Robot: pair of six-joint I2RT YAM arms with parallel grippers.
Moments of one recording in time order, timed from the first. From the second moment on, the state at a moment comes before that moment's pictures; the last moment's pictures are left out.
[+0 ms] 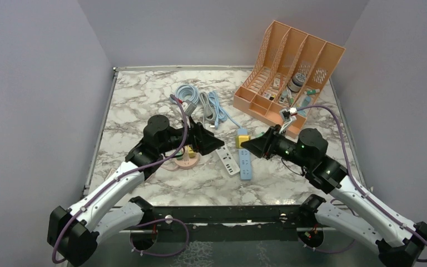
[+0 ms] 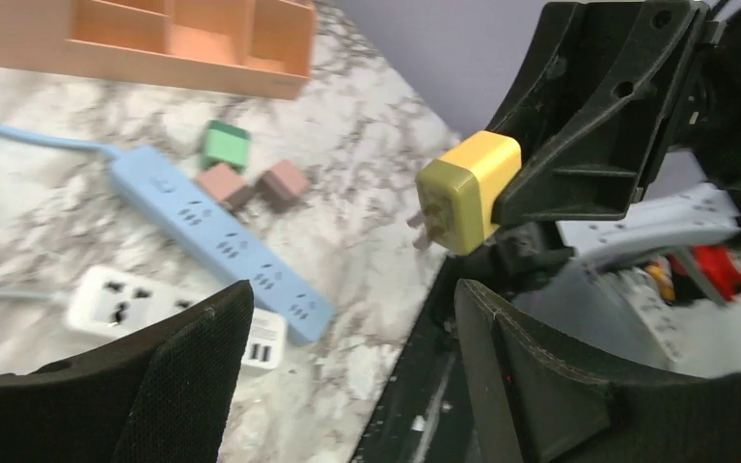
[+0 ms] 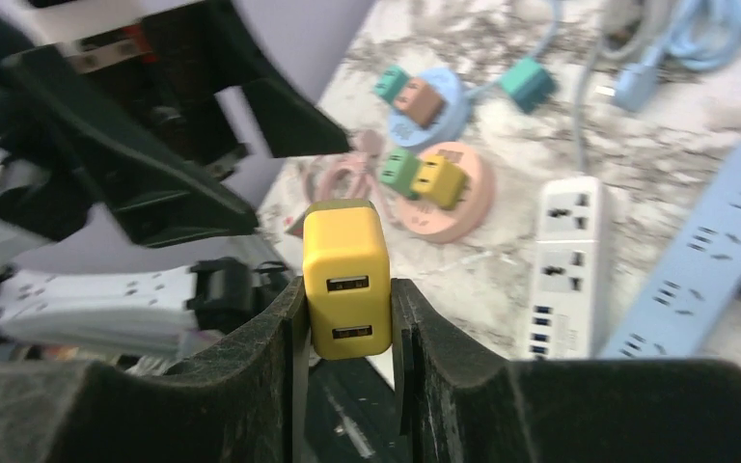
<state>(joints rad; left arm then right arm) -0.60 0.97 0.71 0.14 0.63 -0.59 0.71 0.71 0.68 -0.08 -0.25 0.71</state>
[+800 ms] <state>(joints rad) -0.60 0.72 0.67 -0.06 0.13 -0.43 0.71 1.45 1.03 -0.47 0.24 0.57</state>
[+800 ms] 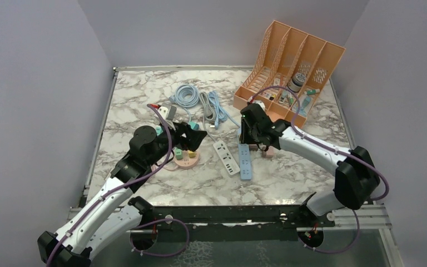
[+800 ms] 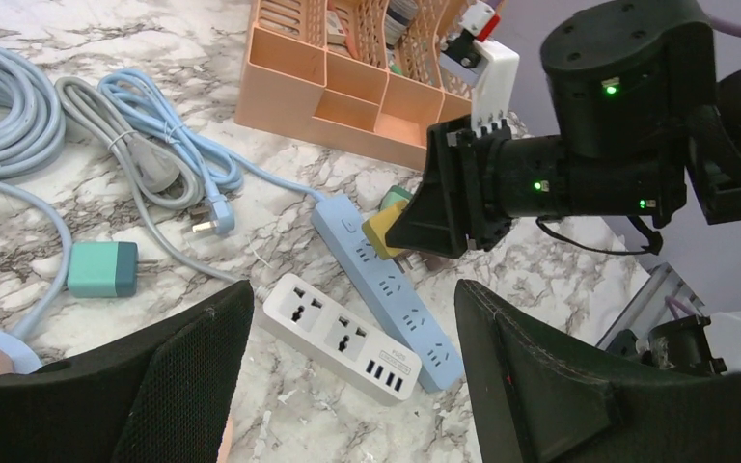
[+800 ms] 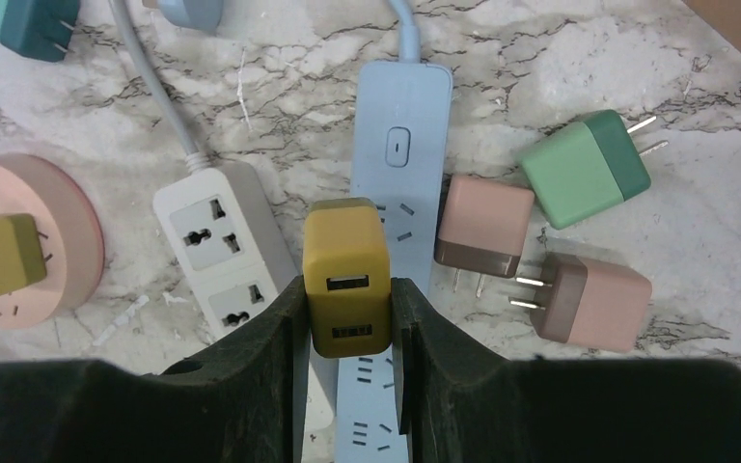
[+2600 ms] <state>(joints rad) -0.60 0.73 0.64 -0.06 0.12 -0.46 0.71 1.68 1.23 -0.69 0.28 0.57</state>
